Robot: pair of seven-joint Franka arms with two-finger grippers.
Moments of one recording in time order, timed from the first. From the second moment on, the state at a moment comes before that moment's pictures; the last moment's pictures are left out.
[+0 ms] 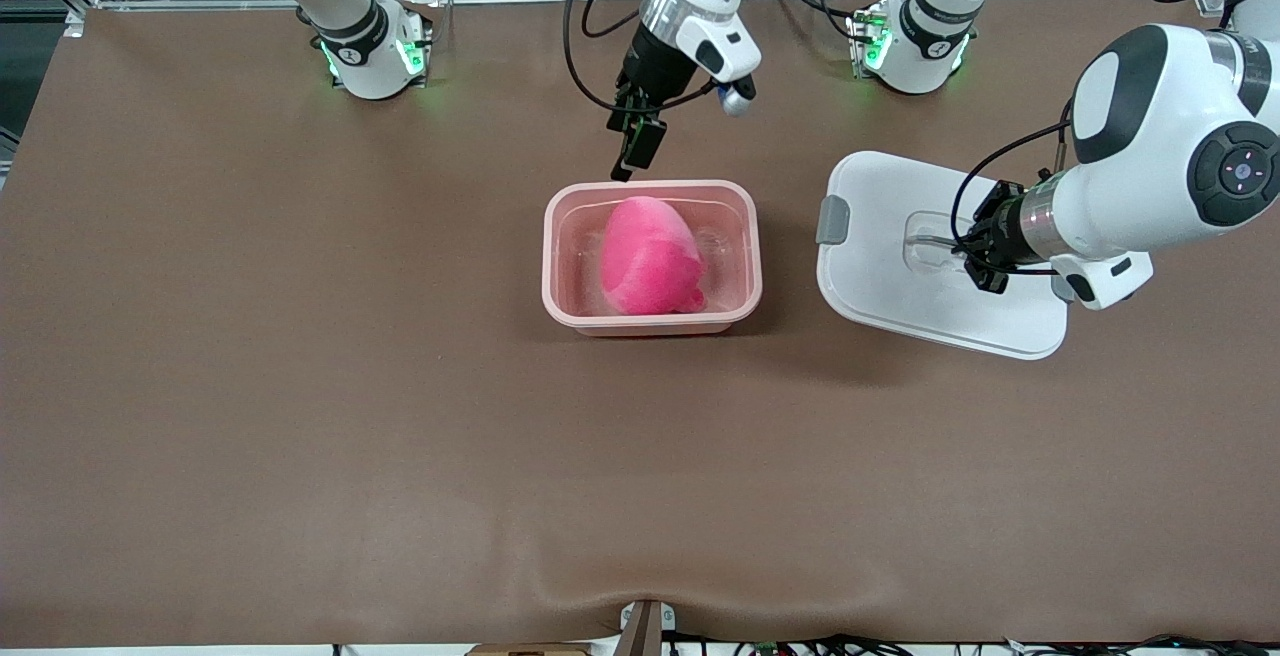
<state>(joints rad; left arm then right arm) -0.21 0.18 0.01 -1.68 -0.11 1.61 -1.51 1.09 0.49 -0.06 -1.13 -0.45 1.43 -0.56</state>
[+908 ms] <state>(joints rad) -0.45 0.44 -0.12 -1.39 -0.11 1.67 -2.12 0.45 0.39 -0.09 -1.15 -0.23 1.43 -0.57</state>
